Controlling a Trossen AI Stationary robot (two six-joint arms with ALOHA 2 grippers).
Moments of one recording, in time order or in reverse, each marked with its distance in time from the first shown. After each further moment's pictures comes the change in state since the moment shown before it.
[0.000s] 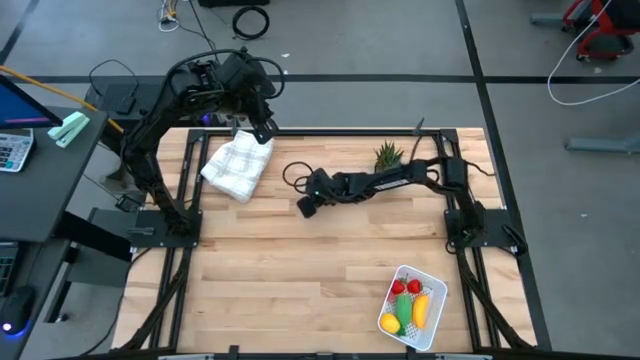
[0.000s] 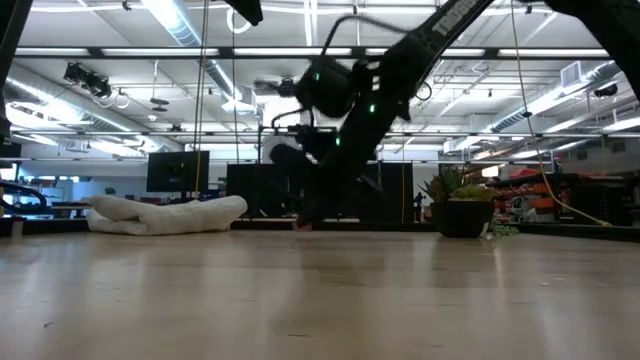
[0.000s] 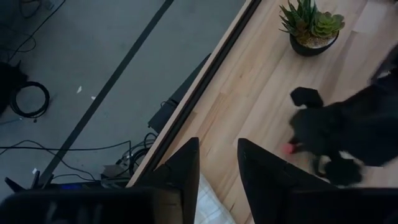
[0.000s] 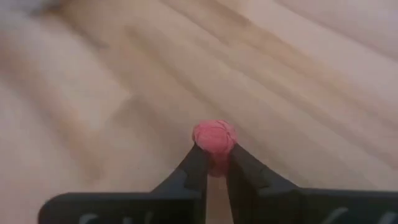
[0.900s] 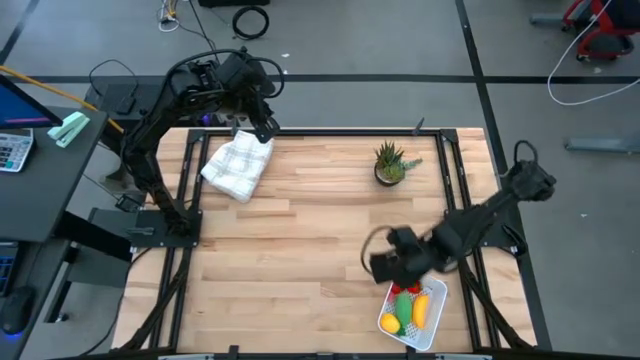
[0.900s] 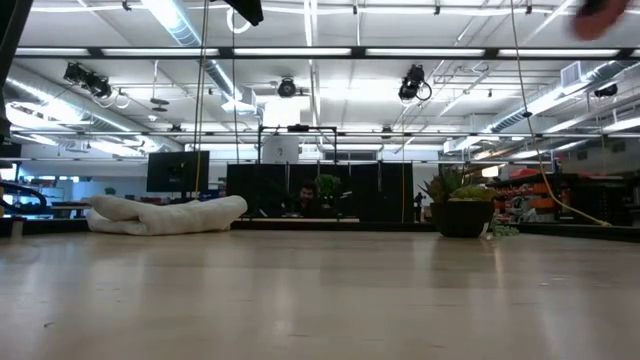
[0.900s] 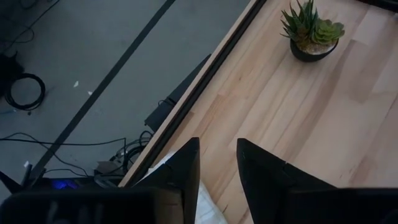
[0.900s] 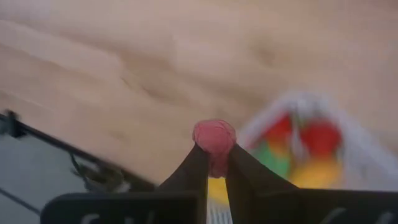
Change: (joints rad) left arm 0.000 0.000 0.000 0.002 0.000 -0.051; right arm 0.733 -0.587 0.003 -0.933 -0.123 1.241
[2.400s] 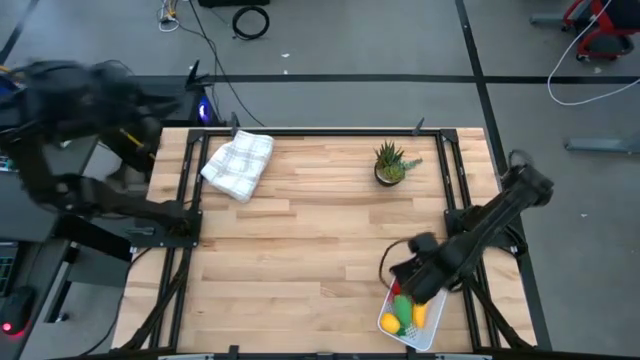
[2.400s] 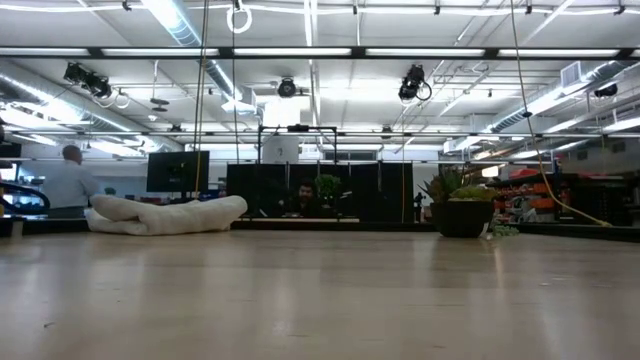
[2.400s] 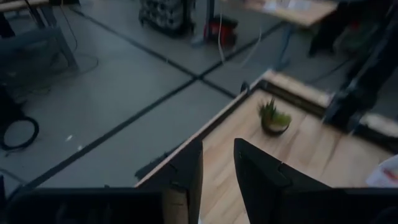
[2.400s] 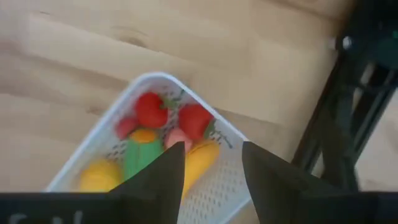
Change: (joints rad) left arm -0.004 -0.519 0.000 -0.062 -0.008 -0.117; right arm 0.117 0.028 0.000 -0.348 -0.093 0.084
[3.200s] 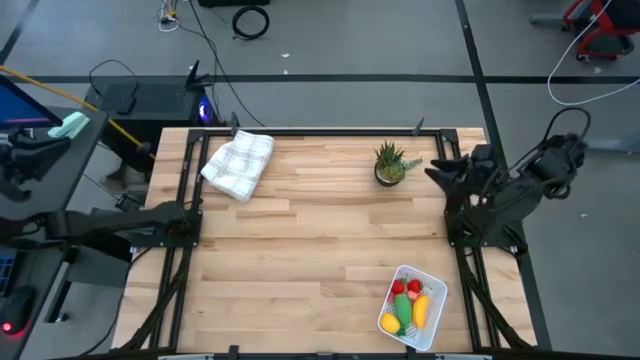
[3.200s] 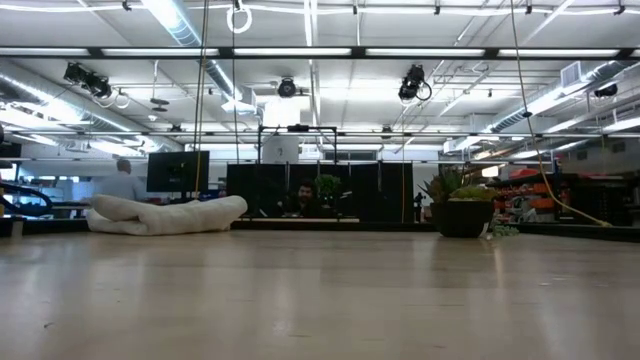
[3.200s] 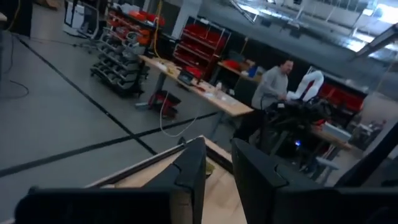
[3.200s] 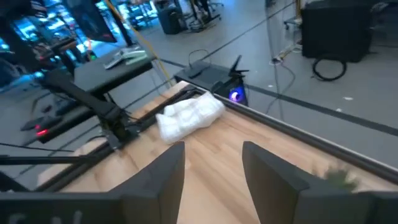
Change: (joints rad) left arm -0.002 -0.523 -0.104 -0.001 0.132 -0.263; right arm -0.051 -0.641 -0.020 0.328 1.077 -1.027
